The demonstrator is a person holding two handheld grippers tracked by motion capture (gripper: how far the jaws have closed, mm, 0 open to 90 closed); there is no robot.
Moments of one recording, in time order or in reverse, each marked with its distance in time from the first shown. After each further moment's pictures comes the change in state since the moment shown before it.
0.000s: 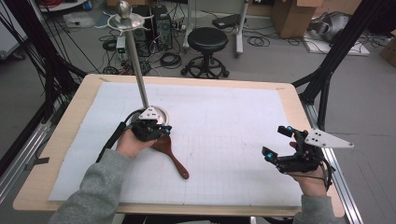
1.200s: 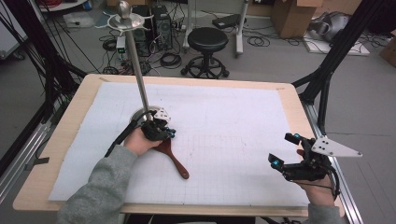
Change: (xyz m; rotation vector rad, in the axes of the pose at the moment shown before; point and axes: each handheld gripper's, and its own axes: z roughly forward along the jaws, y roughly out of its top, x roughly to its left) left arm 0.002 0.000 0.029 0.165 0.023 0.027; right arm 0.002 -0.012 -0.020 0.036 -0.049 0.017
